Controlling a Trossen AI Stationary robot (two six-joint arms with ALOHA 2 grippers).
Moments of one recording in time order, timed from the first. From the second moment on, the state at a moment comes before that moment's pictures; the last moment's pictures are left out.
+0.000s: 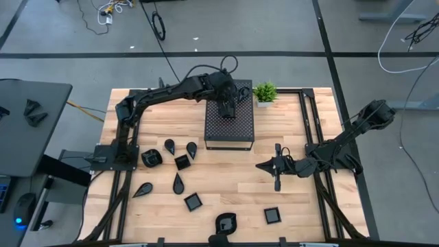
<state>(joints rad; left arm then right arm) 0.38 2.02 1.86 -0.70 -0.25 0.22 0.59 1.14 0.27 0.56 0.66 0.19</state>
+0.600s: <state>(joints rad) 0.39 2.01 1.99 -0.87 -0.26 -0.11 0.59 1.14 0.27 0.56 0.66 0.19</state>
